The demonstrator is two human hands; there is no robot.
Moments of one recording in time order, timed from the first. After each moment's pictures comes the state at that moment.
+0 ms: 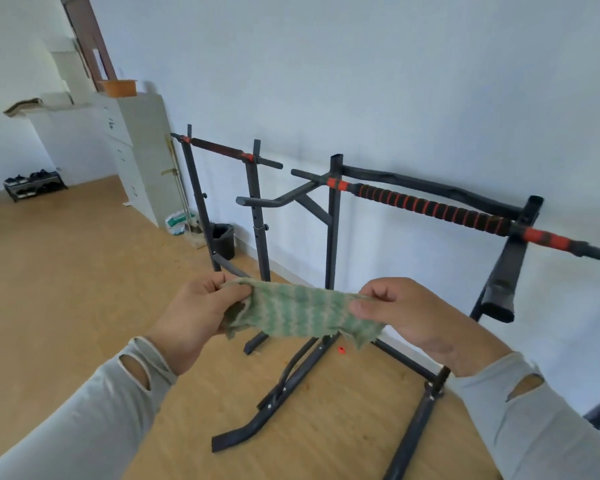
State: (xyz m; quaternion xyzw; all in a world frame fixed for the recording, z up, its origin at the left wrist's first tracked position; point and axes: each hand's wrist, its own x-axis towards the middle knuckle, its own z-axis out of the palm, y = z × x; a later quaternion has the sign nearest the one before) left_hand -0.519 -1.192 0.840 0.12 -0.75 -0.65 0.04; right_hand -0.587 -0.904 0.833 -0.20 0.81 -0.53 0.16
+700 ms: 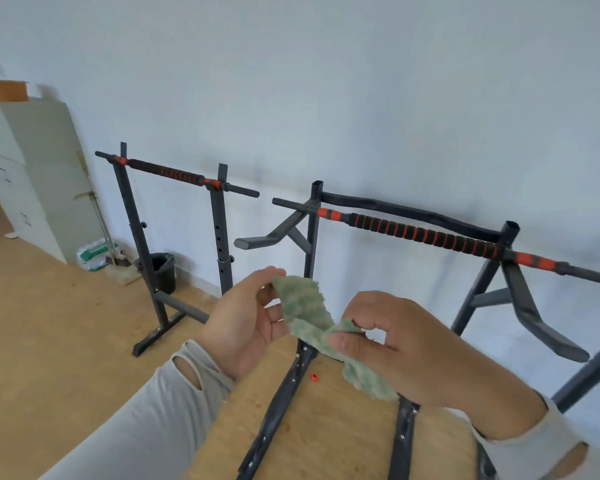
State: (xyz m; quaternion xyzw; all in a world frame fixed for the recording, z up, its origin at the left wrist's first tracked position) left_hand -0.657 -1.286 0.848 0.05 -0.46 -0.88 -0.12; right_hand -0.595 -1.070 0.884 -0.25 0.91 -0.32 -0.04
